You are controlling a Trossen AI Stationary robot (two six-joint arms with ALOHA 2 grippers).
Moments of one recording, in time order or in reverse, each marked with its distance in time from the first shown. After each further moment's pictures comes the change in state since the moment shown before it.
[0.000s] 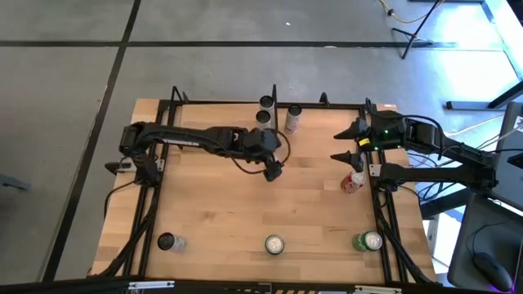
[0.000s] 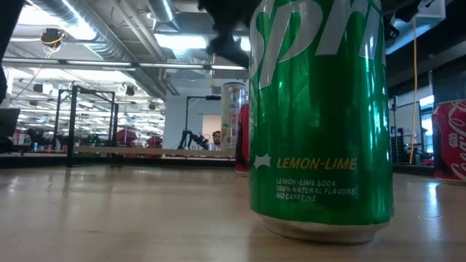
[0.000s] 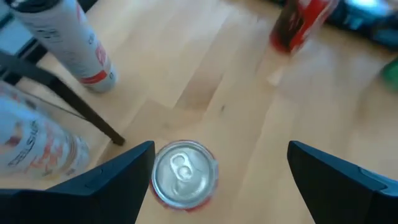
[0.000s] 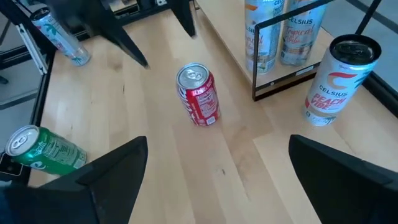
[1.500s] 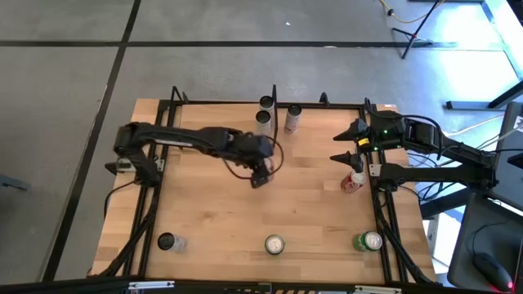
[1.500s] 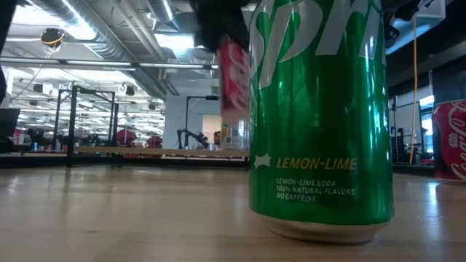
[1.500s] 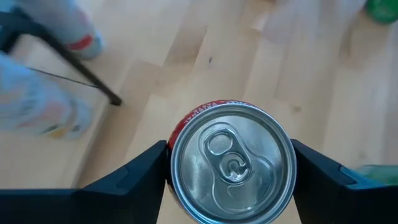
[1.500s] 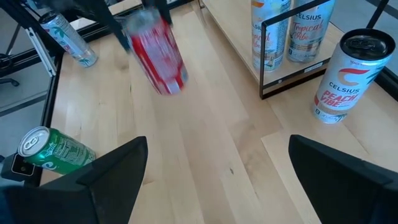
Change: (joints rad) left arm -0.022 -0.089 0.001 -0.207 0.074 0.060; right arm 0.000 0.001 0.000 0.004 -0.024 0.026
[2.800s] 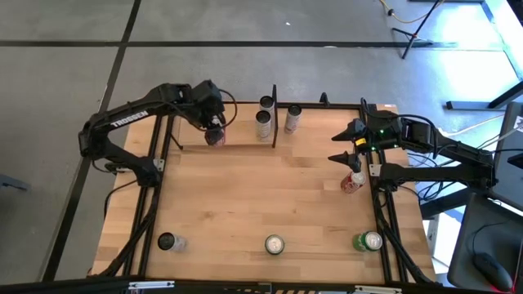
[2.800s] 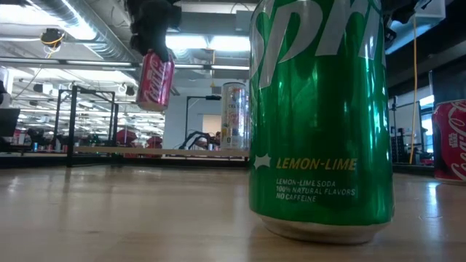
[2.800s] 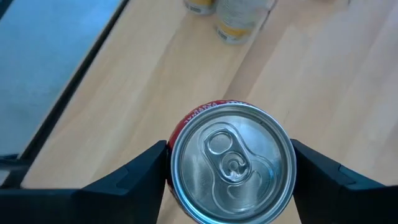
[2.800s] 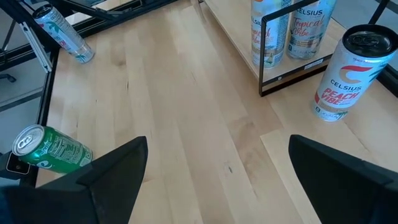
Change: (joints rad) left arm 0.462 -0.347 -0.167 -0.337 0.100 0.229; right arm 0.000 0.027 0.001 0.005 0.000 -0.006
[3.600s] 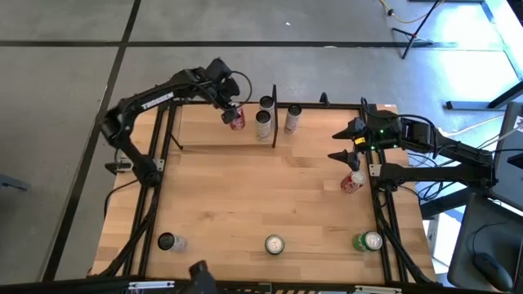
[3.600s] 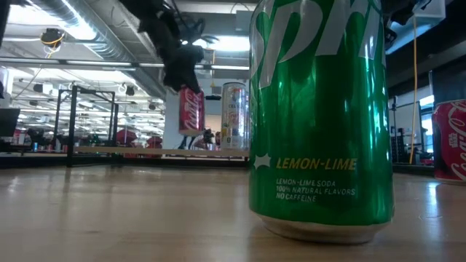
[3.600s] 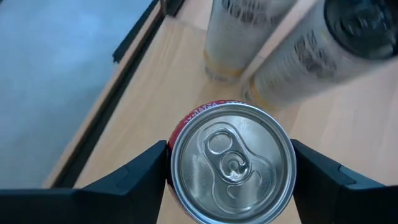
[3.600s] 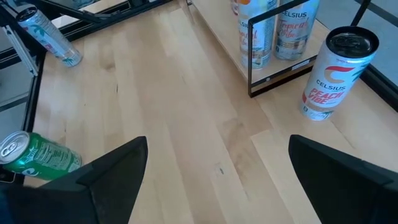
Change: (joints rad) left arm 0.259 0.262 0.025 0.328 0.261 0.265; right arm 0.000 0.000 0.000 0.000 0.045 0.008
